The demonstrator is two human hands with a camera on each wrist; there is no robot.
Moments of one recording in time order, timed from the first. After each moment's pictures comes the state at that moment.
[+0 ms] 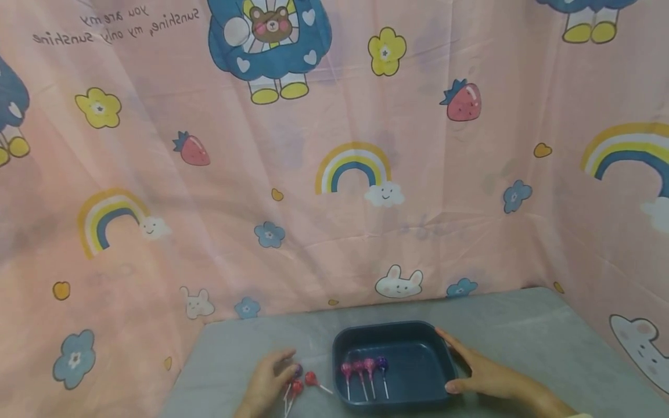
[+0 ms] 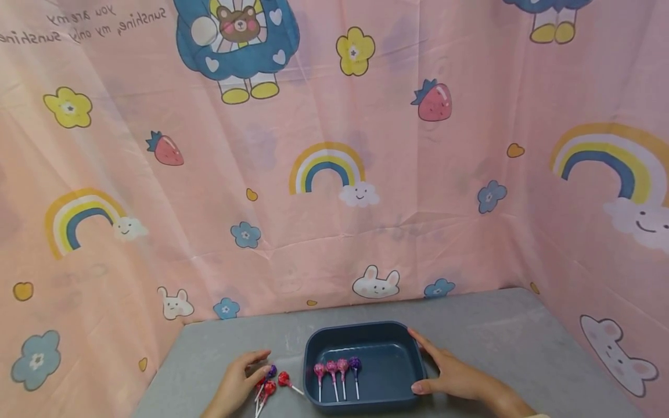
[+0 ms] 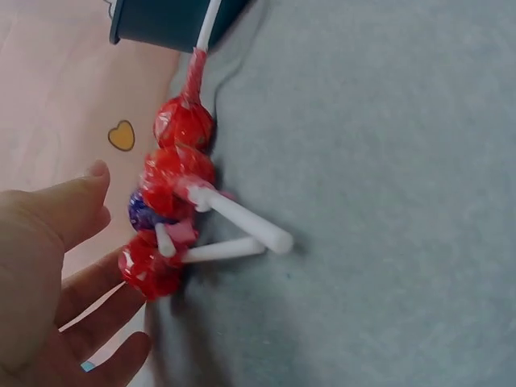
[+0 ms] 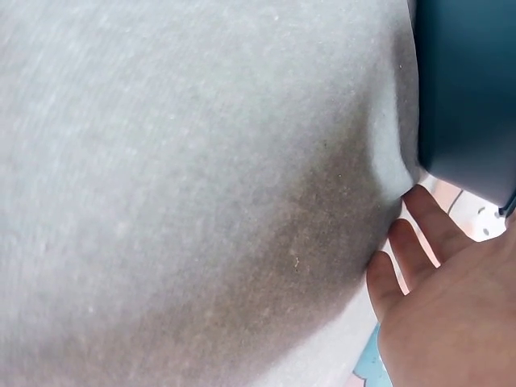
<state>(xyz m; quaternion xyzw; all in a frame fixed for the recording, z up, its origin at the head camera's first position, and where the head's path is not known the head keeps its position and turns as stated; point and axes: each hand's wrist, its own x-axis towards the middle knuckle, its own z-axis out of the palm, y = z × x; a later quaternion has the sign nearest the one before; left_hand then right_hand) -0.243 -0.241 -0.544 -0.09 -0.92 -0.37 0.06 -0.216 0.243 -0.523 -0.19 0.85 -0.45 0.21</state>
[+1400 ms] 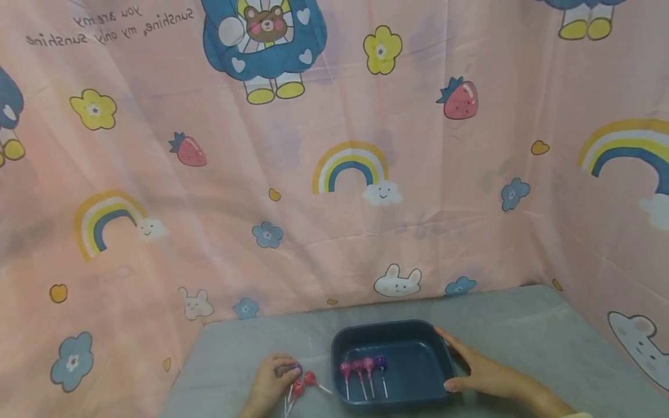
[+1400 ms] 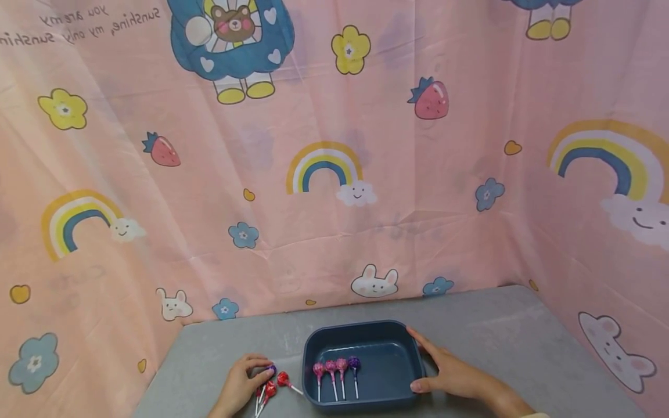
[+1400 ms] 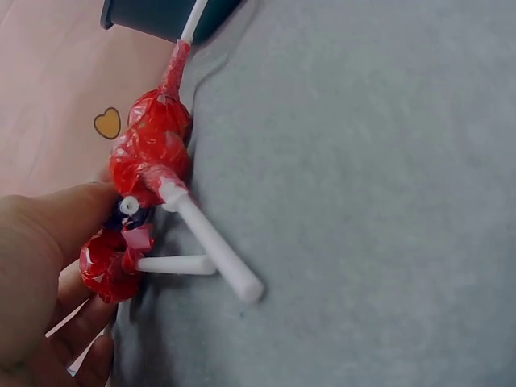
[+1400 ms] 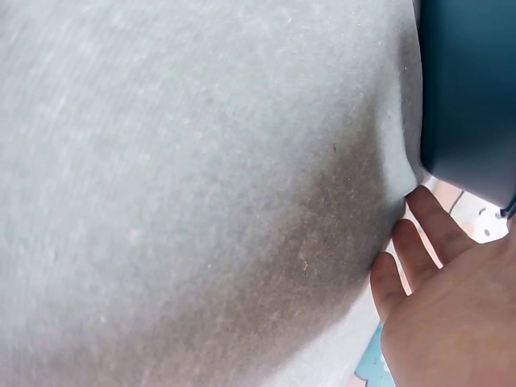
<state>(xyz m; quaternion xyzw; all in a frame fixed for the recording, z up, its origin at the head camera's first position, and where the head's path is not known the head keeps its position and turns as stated) -0.250 -0.239 -0.561 -0.08 -0.92 -0.38 0.07 -0.215 0.244 -0.524 -0.19 0.84 -0.46 0.21</state>
